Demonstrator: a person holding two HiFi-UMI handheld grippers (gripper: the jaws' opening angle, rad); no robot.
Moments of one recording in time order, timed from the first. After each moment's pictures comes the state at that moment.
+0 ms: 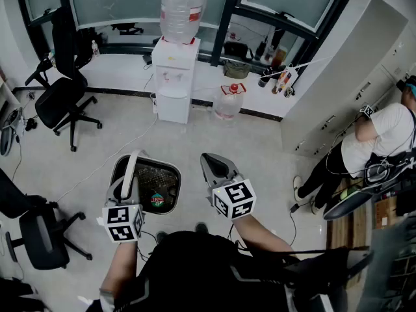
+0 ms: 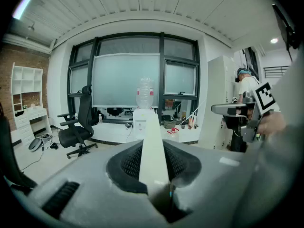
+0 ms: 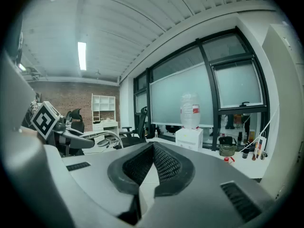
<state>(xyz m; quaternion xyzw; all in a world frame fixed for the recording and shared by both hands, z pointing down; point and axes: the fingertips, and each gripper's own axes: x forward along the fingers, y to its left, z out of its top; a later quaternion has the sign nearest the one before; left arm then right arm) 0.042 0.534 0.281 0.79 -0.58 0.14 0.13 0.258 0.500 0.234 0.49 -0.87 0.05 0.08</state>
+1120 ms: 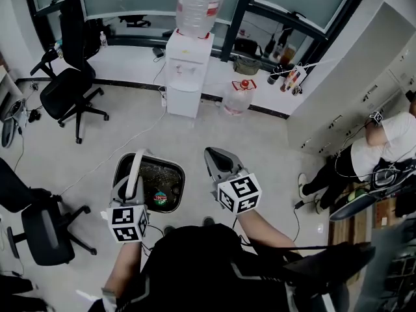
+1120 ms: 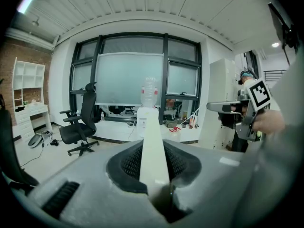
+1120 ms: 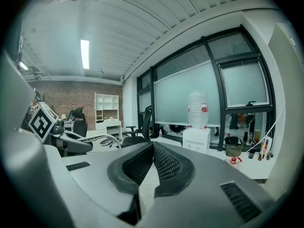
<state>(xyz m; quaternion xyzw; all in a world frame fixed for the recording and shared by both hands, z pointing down) -0.021 0.544 0.299 0.79 -0.58 0.14 0.14 0.189 0.493 0.240 0.47 -0.88 0.05 0.08</state>
